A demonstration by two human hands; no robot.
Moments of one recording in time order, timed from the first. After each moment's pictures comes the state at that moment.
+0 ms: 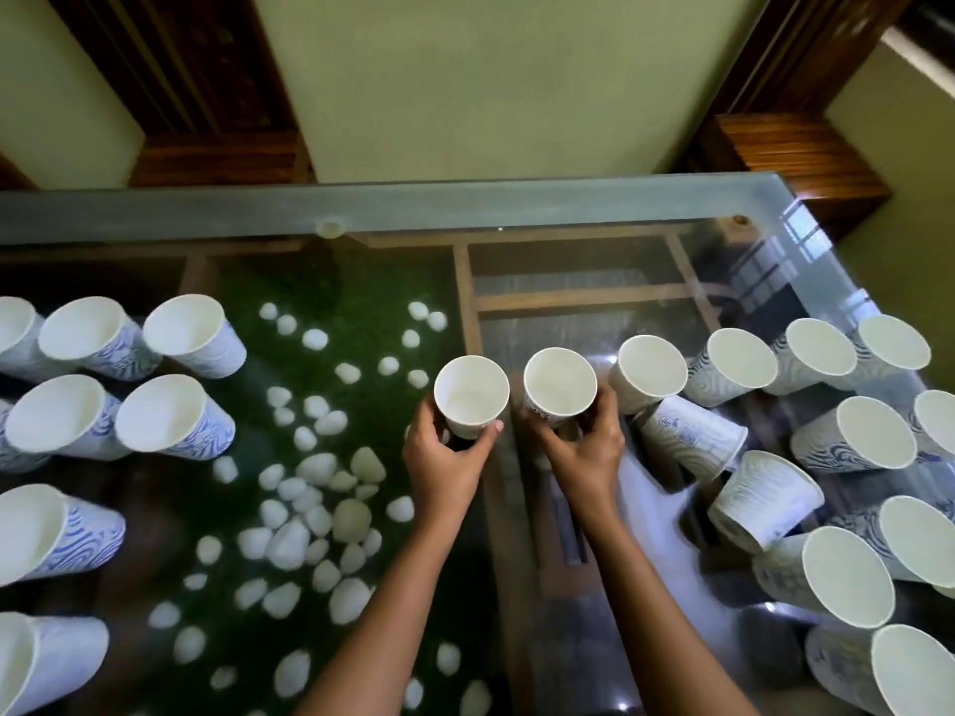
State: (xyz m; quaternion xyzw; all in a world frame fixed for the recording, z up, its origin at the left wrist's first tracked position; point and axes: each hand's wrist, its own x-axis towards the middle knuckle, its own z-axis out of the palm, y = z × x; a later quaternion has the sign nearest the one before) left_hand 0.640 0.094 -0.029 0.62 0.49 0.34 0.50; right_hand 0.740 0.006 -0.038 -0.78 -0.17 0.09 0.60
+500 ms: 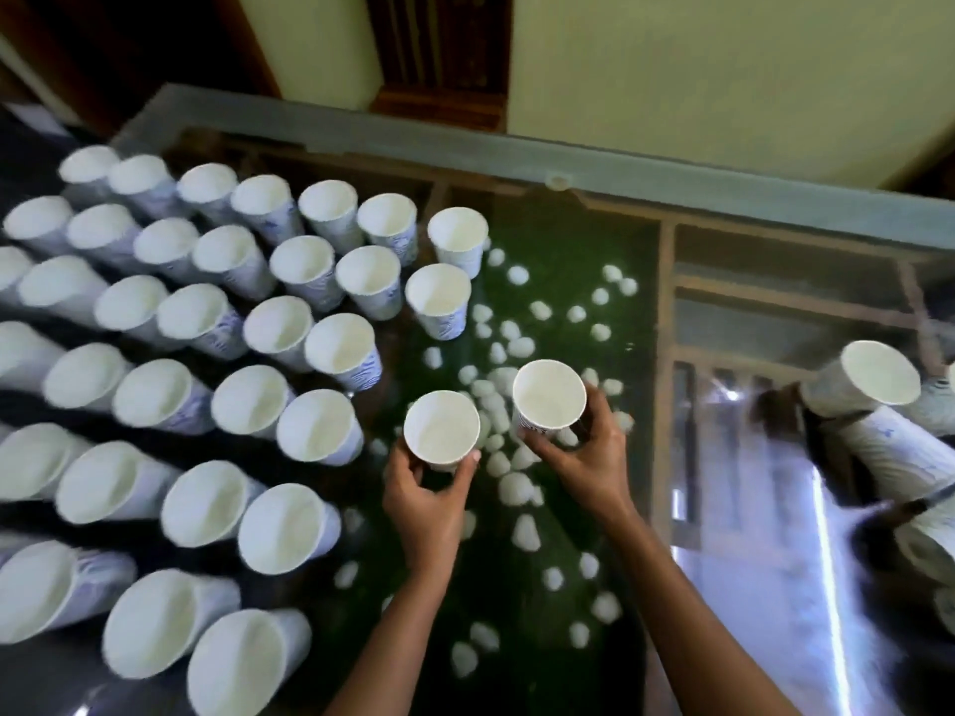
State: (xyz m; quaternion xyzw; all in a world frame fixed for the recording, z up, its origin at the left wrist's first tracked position) left_hand 0.409 0.083 -0.030 0.48 0.63 0.45 0.42; right_hand 0.571 0.051 -0.032 -0.72 -0.38 0.28 0.51
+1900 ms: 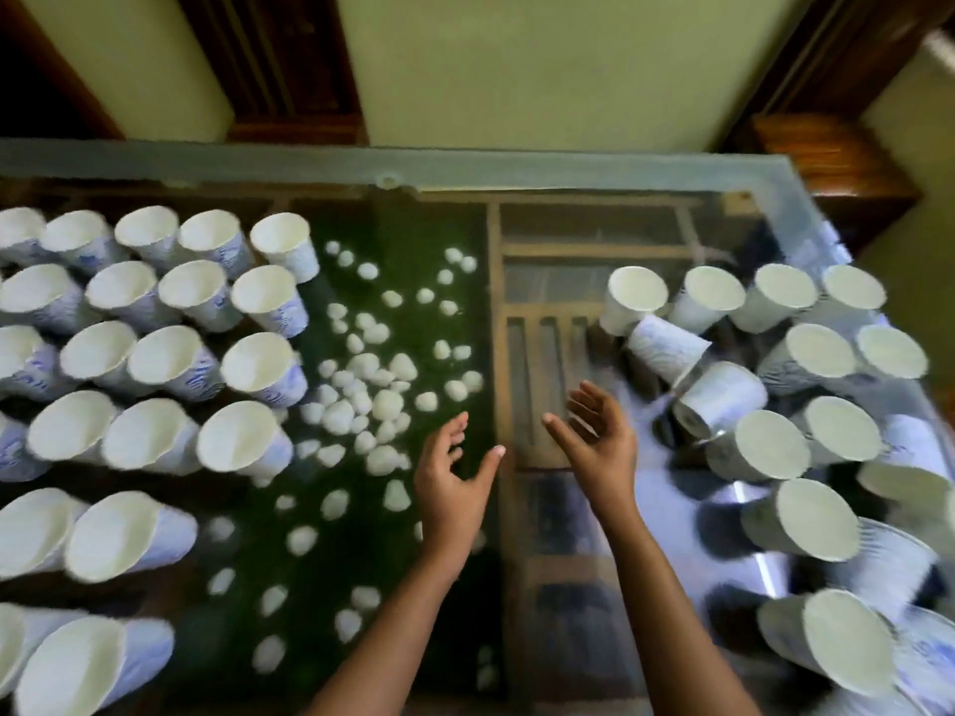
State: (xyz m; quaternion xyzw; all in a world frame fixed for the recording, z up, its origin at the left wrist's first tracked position) left_hand 0.526 -0.040 0.002 0.67 0.49 0.32 0.46; right_hand 0.660 -0.106 -0.001 -0.75 -0.17 0.22 0.60
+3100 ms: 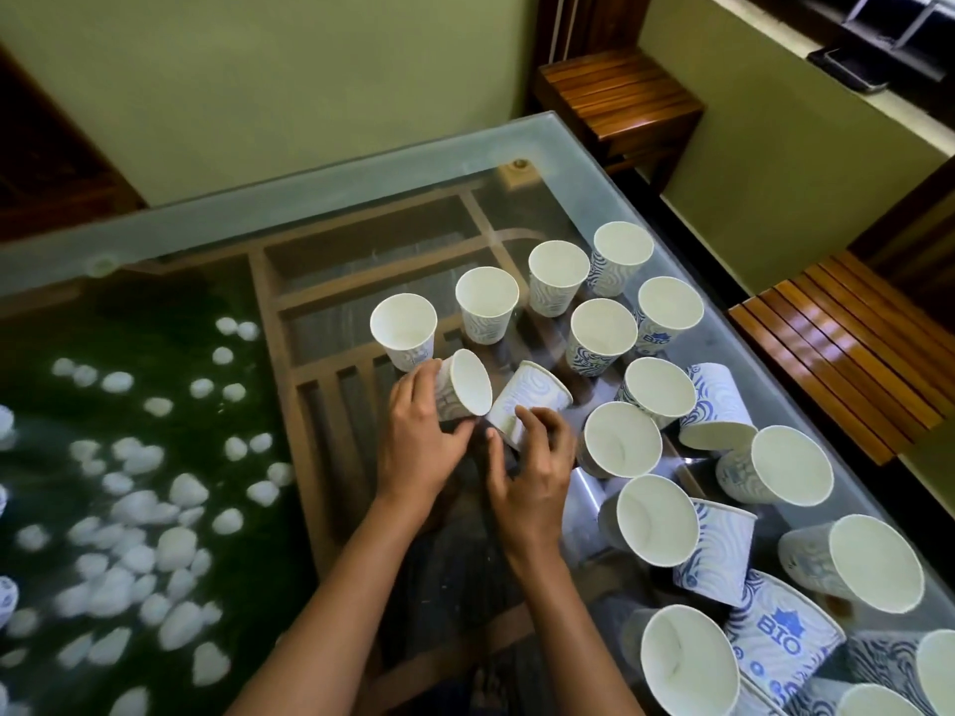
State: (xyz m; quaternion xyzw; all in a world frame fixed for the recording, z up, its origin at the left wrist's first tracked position) left_hand 0.739 -0.056 0.007 0.89 0.27 0.18 0.32; right_hand 0.753 -0.166 -0.011 -0.87 -0.11 -0.11 0.47
